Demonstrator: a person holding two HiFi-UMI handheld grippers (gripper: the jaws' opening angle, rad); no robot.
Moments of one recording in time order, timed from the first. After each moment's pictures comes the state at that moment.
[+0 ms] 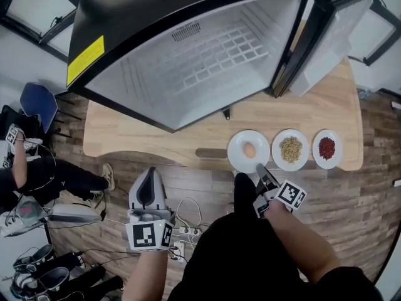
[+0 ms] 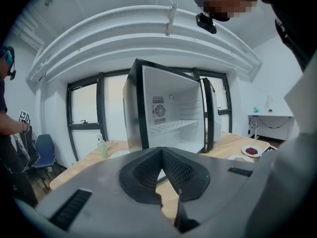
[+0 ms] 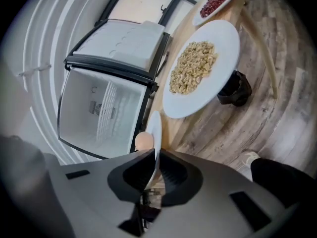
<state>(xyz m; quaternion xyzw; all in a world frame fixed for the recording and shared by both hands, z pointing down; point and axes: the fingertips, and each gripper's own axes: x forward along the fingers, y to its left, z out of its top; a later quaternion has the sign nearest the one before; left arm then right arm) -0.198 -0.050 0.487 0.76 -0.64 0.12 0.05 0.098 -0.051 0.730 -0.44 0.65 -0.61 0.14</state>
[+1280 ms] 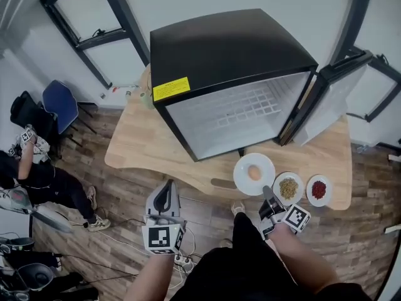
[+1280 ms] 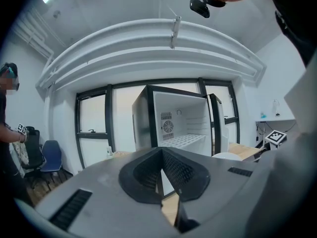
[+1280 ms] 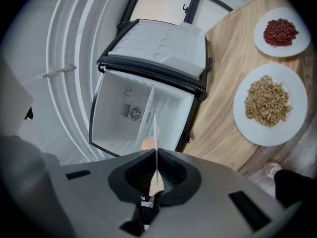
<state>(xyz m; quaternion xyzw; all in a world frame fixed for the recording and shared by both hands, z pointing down) -0.217 -0.039 0.427 0.74 -0.67 0.08 0.01 0.078 -0.085 0.585 -0.36 0.74 -0.54 0.18</state>
